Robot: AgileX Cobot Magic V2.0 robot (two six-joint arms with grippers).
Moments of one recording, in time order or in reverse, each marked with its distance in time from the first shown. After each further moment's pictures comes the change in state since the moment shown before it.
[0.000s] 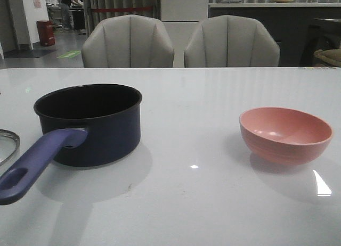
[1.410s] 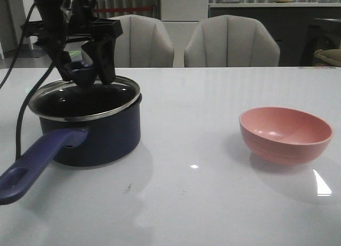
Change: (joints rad) left arm -0.468 -0.002 -0.367 -0.010 0.153 0.018; right arm 0.000 0.000 0.000 0.000 0.000 0.000
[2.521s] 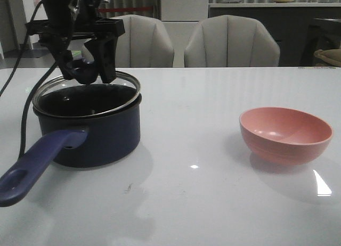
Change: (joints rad) left arm 0.003 0.076 -0.133 0.017 0.124 -0.009; right arm 0.000 0.000 0.000 0.000 0.000 0.002
